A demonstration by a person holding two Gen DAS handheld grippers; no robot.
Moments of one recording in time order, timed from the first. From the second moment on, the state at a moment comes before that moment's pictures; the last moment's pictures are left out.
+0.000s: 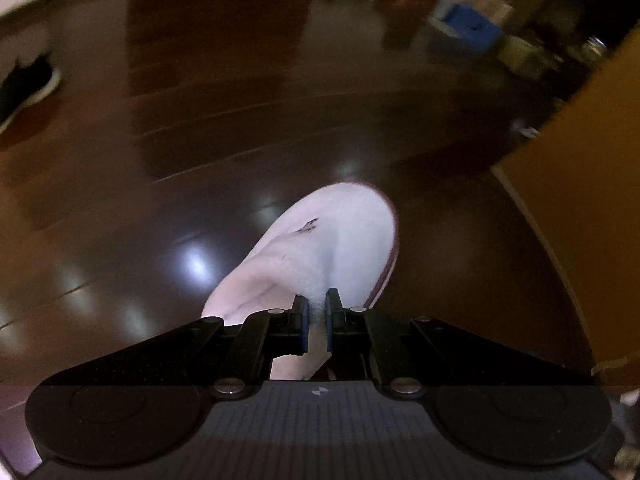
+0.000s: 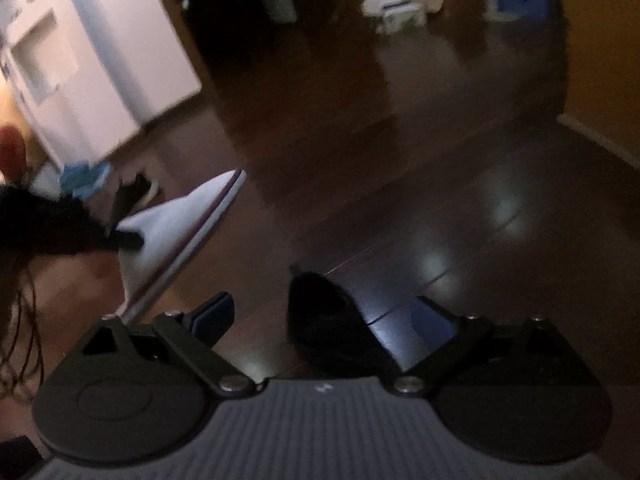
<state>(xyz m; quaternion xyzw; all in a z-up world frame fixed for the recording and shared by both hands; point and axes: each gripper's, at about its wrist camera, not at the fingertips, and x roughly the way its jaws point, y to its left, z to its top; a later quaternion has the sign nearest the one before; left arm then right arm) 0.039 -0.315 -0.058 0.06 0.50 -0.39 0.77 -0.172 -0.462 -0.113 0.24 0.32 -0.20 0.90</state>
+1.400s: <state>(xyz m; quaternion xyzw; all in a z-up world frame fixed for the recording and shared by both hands) -0.273 -0.409 -0.290 0.34 0.57 -0.48 0.58 -0.357 -0.479 -0.249 0.15 0.50 -0.18 0.83</state>
